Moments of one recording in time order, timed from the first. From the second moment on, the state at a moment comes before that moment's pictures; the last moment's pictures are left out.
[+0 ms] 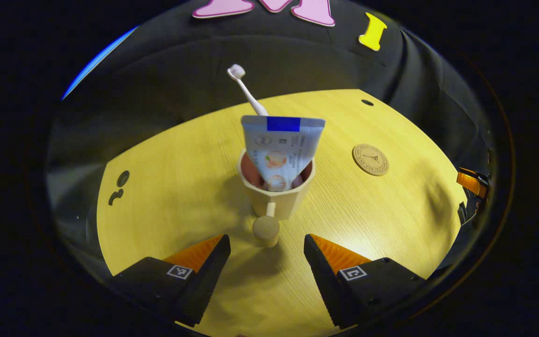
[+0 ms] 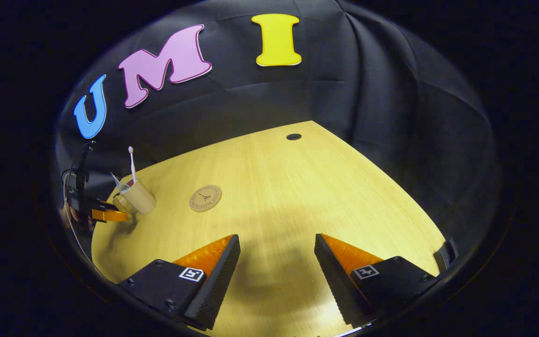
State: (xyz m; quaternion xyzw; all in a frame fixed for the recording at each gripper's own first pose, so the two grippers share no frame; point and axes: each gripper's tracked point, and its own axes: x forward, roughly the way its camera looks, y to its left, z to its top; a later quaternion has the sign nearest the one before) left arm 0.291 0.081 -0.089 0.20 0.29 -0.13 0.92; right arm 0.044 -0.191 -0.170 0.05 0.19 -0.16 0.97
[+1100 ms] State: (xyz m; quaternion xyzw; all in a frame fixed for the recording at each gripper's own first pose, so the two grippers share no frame) left arm 0.313 0.064 -0.096 0.19 0.39 -0.09 0.90; right arm -0.003 -0.190 -0.161 0.16 0.18 -0.17 0.95
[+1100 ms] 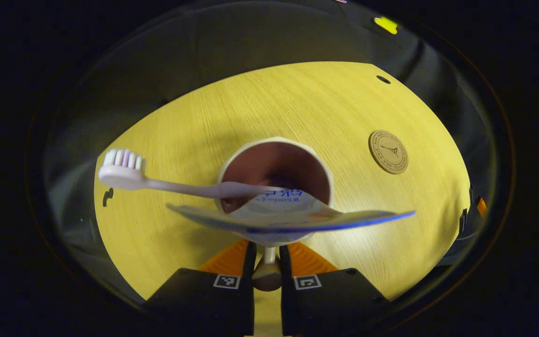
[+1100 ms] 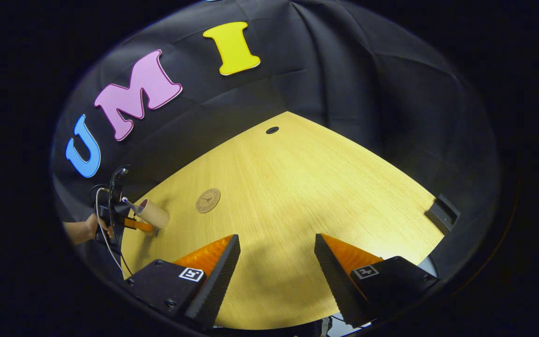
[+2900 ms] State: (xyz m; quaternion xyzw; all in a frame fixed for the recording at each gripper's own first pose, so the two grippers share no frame) left arm 0.326 -0.162 -0.107 0.28 0.33 -0.21 0.87; right arm 0.000 -0.241 -0.158 0.15 0.20 -0.11 0.96
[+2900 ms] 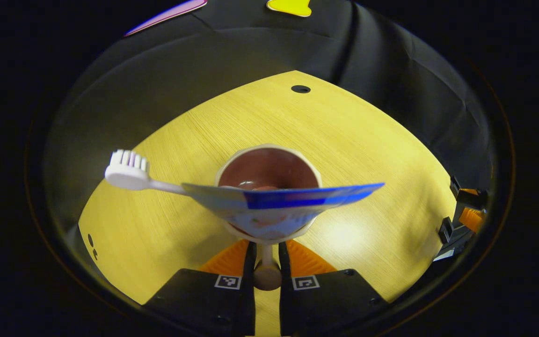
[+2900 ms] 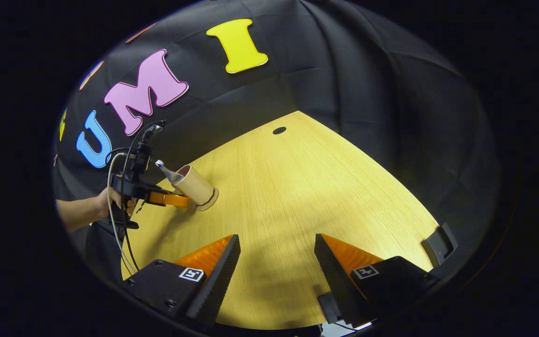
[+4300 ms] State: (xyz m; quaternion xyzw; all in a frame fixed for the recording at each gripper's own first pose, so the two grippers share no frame) left arm 0.188 -0.073 0.027 0.10 0.10 -0.09 0.99; right arm 0.034 -0.195 -0.135 0.10 0.19 -0.03 0.98
